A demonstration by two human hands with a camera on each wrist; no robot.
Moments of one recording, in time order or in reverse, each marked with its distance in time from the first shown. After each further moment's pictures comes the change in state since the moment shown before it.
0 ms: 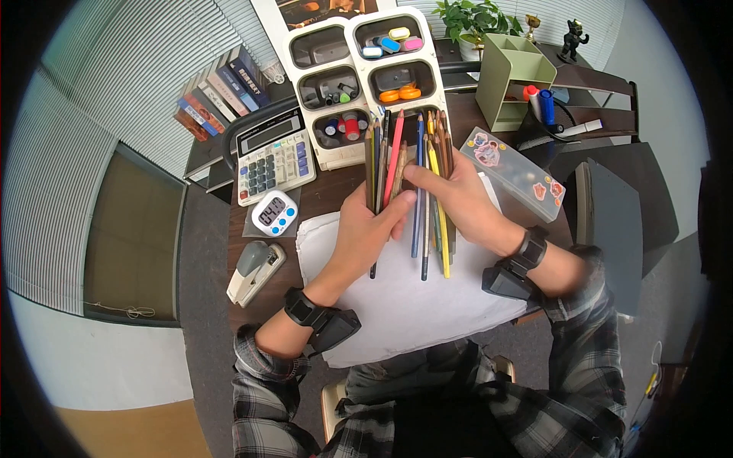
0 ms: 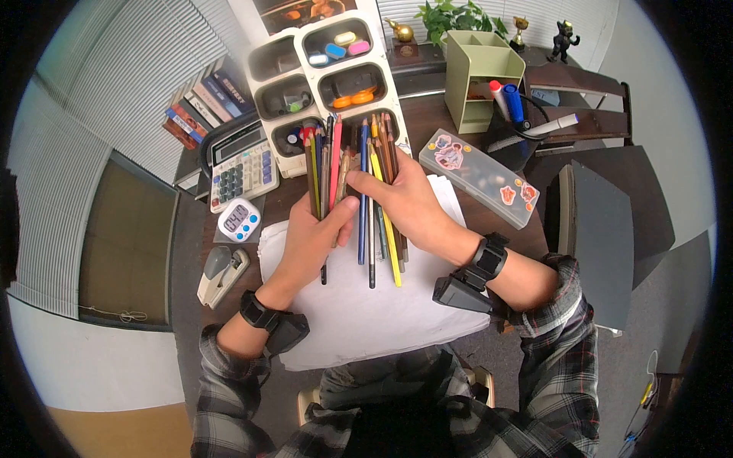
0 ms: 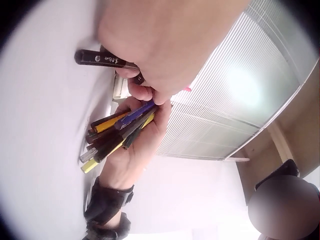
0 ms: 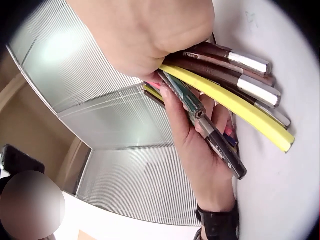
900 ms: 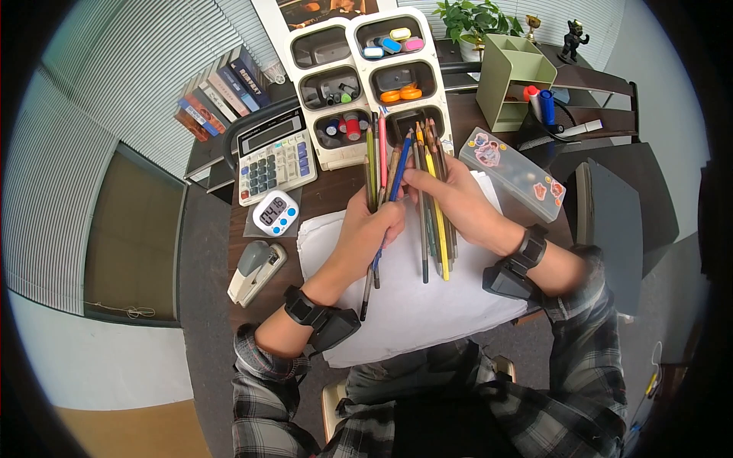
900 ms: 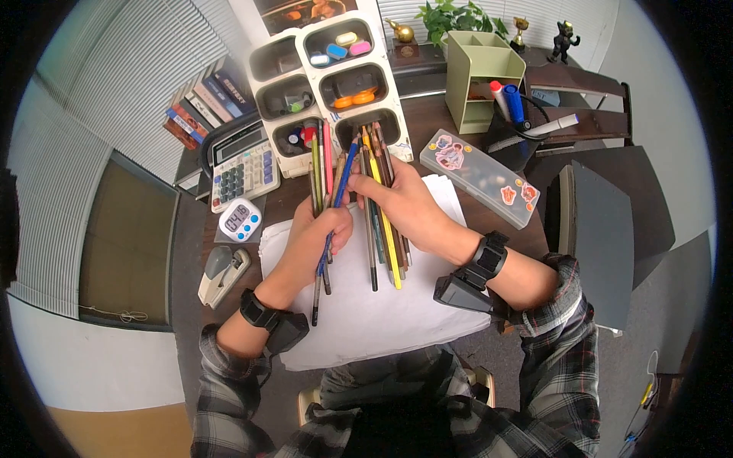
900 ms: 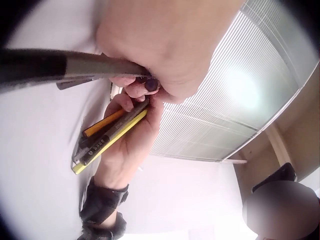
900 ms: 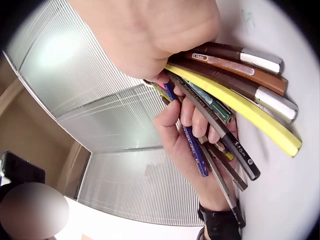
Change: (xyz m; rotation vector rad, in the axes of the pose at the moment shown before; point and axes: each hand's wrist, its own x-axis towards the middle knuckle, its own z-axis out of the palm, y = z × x) left_hand -0.001 0.001 -0.002 -0.275 -0.129 -0.011; right_hand 0.000 0.005 -0.001 0.036 -0.092 0.081
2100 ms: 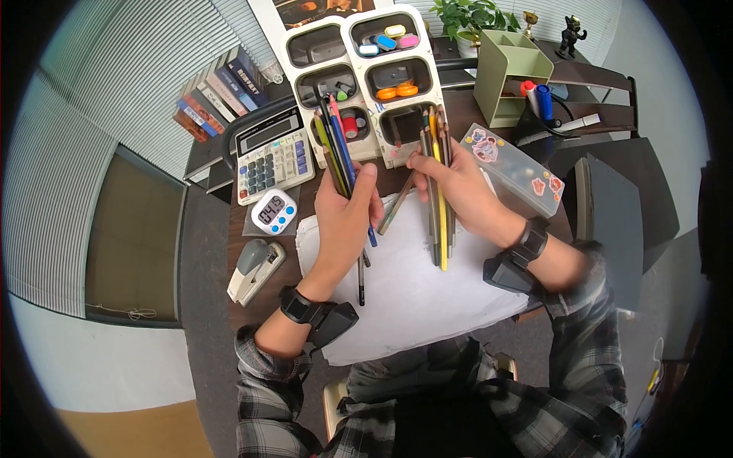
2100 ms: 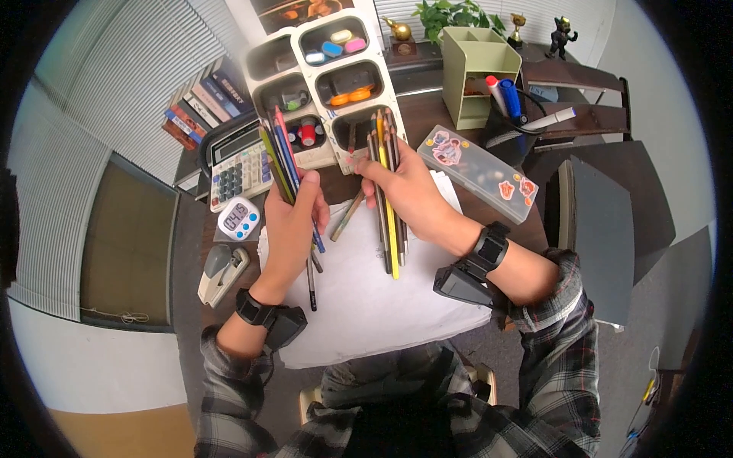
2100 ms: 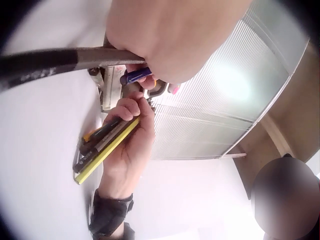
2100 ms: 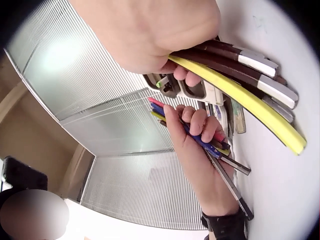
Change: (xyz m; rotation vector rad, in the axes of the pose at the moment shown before) left_hand 0.005 0.007 -0.003 0.252 0.342 0.240; right_hand 0.005 -0.005 -0.003 0.124 0.098 0.012
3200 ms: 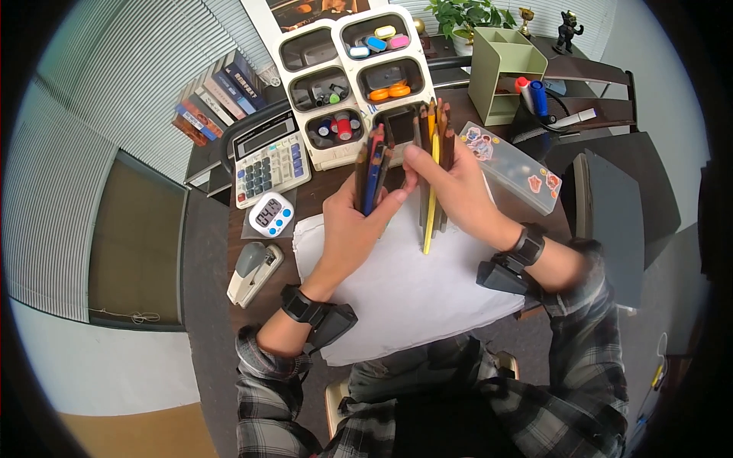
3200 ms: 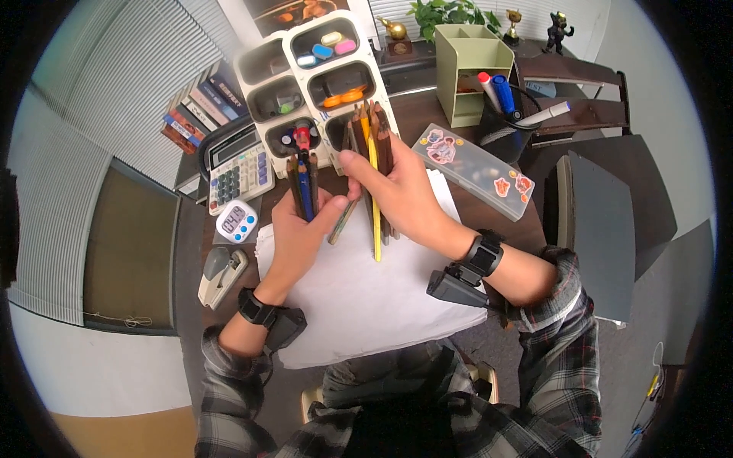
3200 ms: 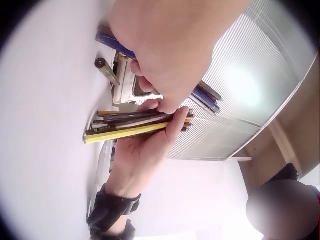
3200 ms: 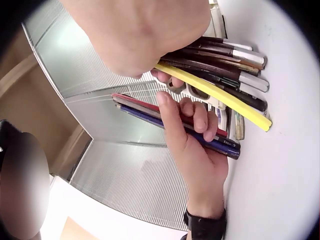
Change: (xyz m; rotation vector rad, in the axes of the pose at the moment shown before) left_hand -0.006 -0.009 0.003 0.292 -0.122 0.126; right_hand -0.007 -0.003 0.006 -0.145 0.015 -0.295
